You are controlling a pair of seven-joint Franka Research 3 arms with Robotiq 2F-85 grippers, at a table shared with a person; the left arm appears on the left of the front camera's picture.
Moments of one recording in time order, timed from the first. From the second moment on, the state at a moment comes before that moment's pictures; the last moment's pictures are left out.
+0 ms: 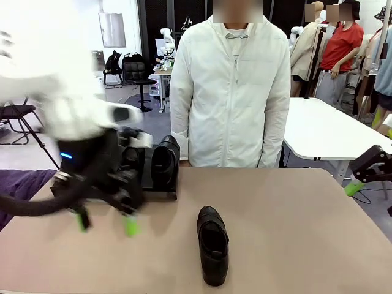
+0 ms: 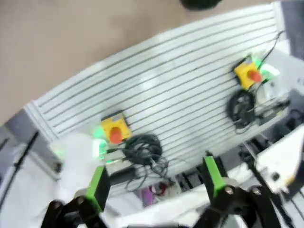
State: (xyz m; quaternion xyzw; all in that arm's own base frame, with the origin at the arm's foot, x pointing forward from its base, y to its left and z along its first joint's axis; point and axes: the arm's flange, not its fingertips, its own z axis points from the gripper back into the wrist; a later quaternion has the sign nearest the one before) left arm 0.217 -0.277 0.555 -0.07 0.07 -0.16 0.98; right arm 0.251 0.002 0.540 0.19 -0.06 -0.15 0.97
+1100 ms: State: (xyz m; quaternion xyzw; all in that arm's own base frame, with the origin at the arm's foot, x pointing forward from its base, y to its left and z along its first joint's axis) left arm 0.267 -0.376 0.488 -0.11 0.03 -0.05 0.99; right arm 0.251 0.001 0.540 0.19 -0.06 -0.15 0.97
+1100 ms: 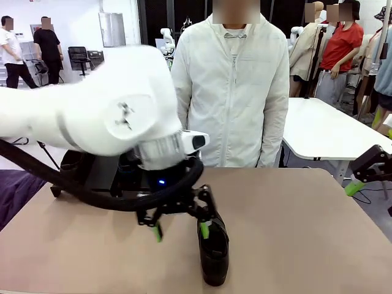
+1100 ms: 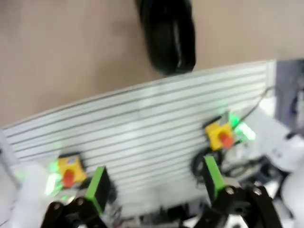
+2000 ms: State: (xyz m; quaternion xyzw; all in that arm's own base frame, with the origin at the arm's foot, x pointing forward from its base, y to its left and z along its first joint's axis) left arm 0.335 -0.405 0.373 -0.08 -0.06 0.05 0.99; right arm 0.251 0.001 0.540 0.19 -0.06 -0.15 0.97
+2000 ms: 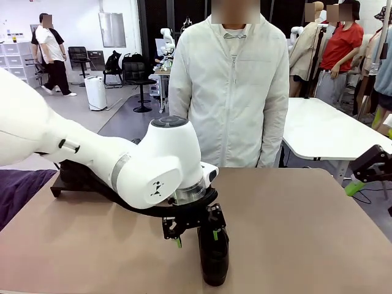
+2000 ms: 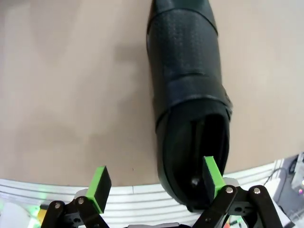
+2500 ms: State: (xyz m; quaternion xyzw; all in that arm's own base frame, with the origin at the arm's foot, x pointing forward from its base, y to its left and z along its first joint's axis) left arm 0.346 -0.417 0.341 -0.05 -0.08 0.05 0.99; right arm 0.250 0.001 0.540 0.19 -0.06 -0.15 0.97
